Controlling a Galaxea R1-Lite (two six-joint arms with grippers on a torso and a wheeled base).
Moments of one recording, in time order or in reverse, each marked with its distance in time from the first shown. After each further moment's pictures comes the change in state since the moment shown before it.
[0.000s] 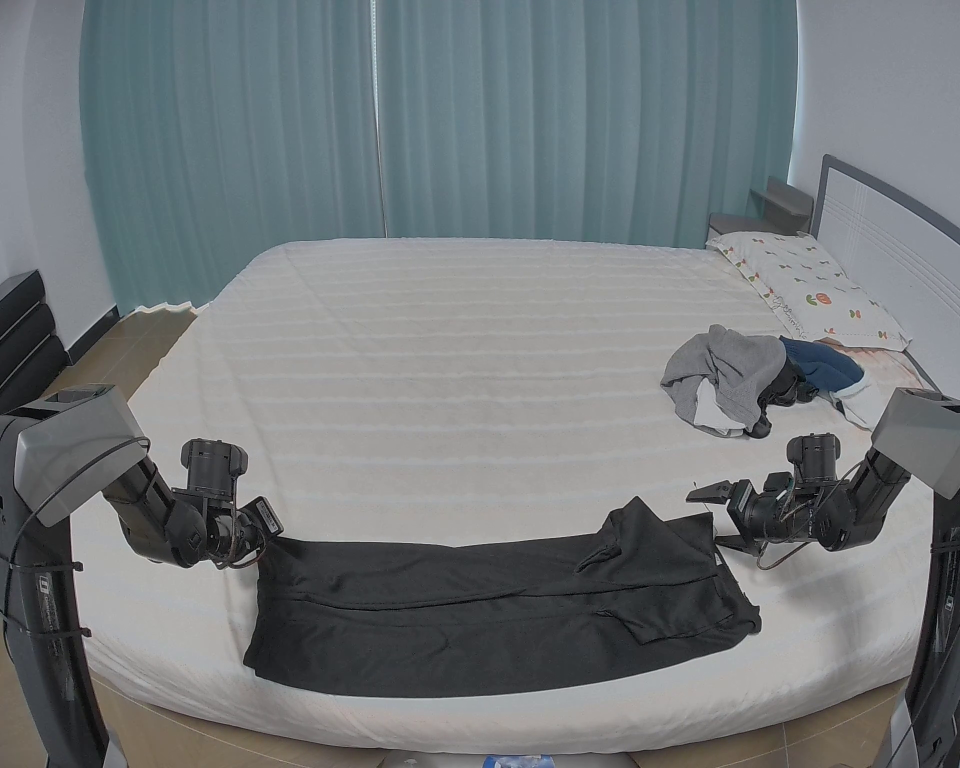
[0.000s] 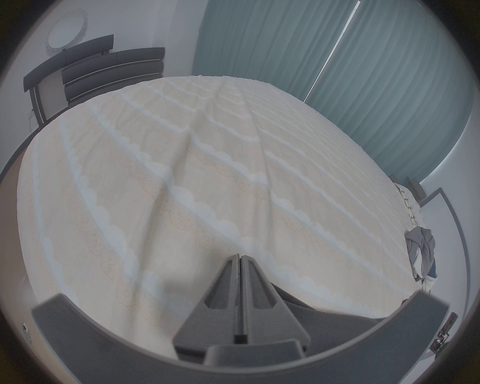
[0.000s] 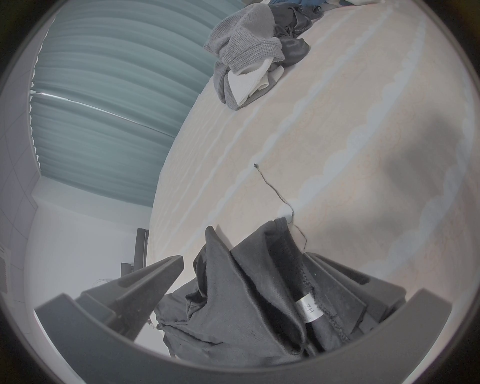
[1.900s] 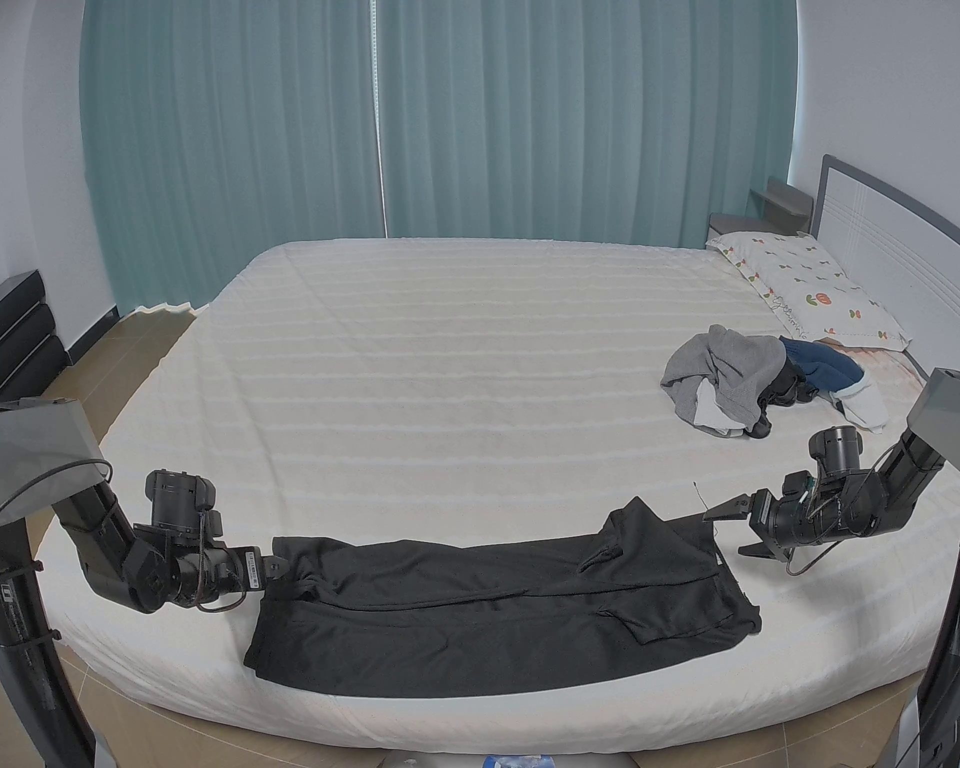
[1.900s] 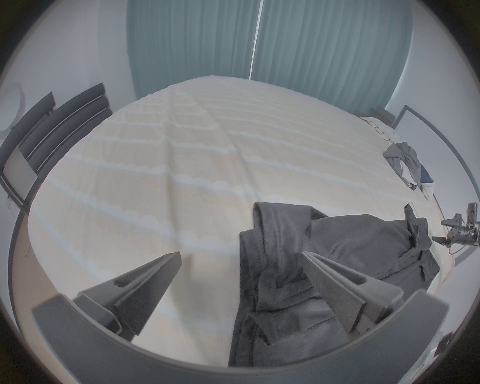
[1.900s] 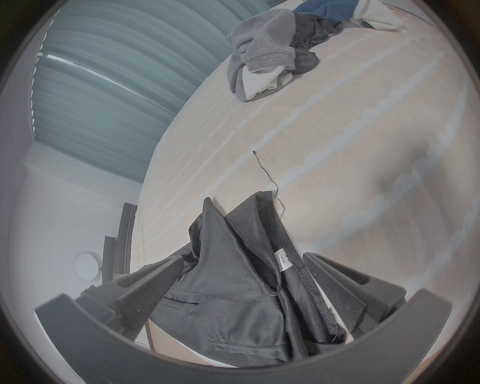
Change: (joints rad) left arm 0.009 -0.165 0.339 -0.154 -0.109 0.425; right arm -0.036 -0.155 0.073 0.237 0.006 -0.247
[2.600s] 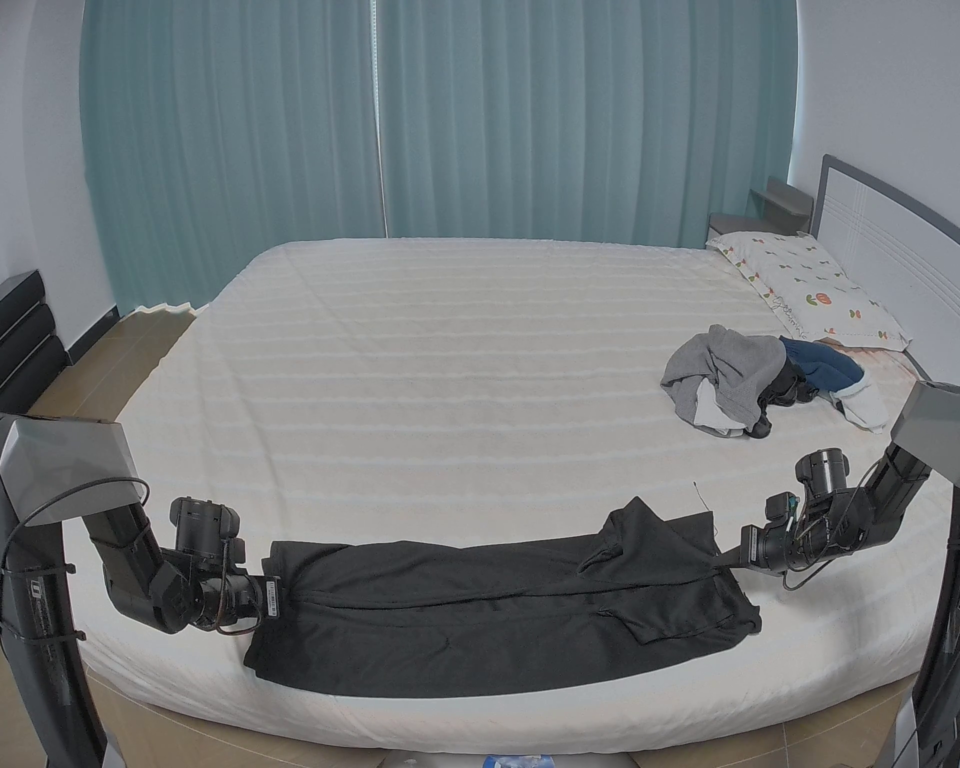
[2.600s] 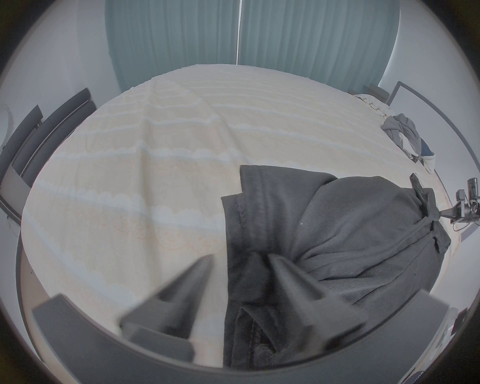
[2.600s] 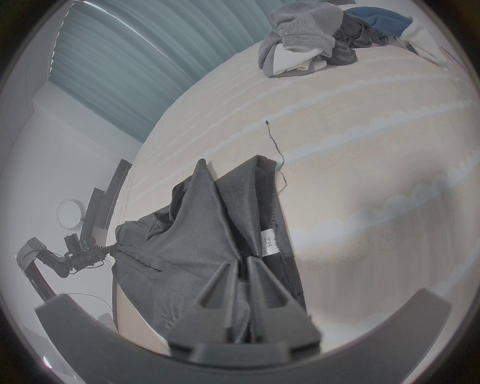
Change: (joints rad) left arm -0.039 0.117 0.021 -0.071 0.006 0.065; right arm 0.011 0.068 0.015 0.026 -0.004 -0.324
